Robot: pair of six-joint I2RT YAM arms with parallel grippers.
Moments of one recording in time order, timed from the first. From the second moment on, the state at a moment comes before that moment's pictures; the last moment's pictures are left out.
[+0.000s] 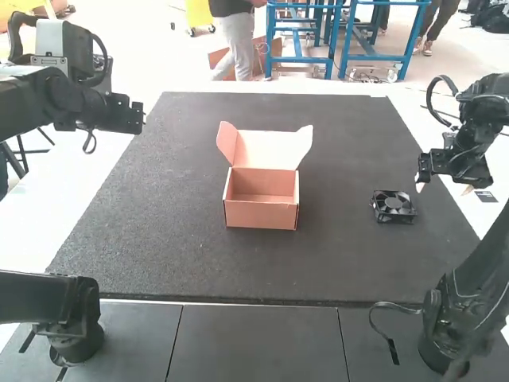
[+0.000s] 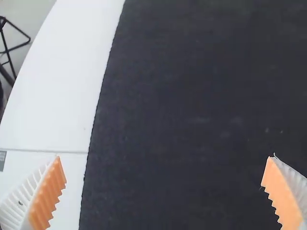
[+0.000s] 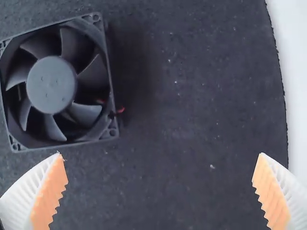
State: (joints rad) left arm -0.02 1.04 0.95 -0.48 -0.16 0.06; right arm -0.26 1.63 1.16 -0.84 0.02 -0.16
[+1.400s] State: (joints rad) left arm -0.03 1.05 0.95 -0.48 -0.16 0.05; right arm -0.24 1.94 1.26 -0.74 0.03 -0.12
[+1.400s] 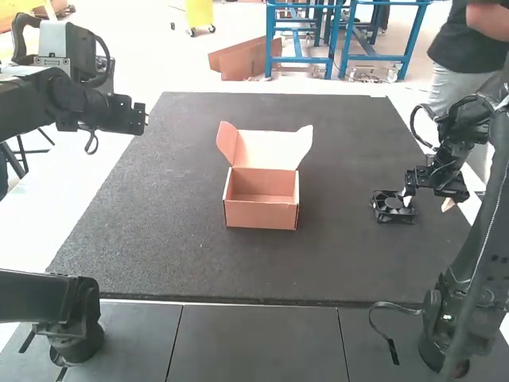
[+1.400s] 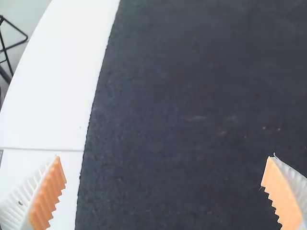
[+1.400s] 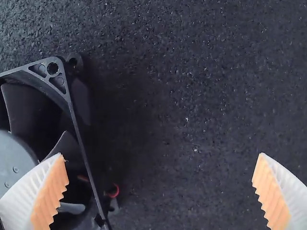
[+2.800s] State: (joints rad) left arm -0.03 1.05 0.86 -0.43 -0.16 0.05; right arm -0.16 1.53 1.43 -1.04 -0.16 0.16
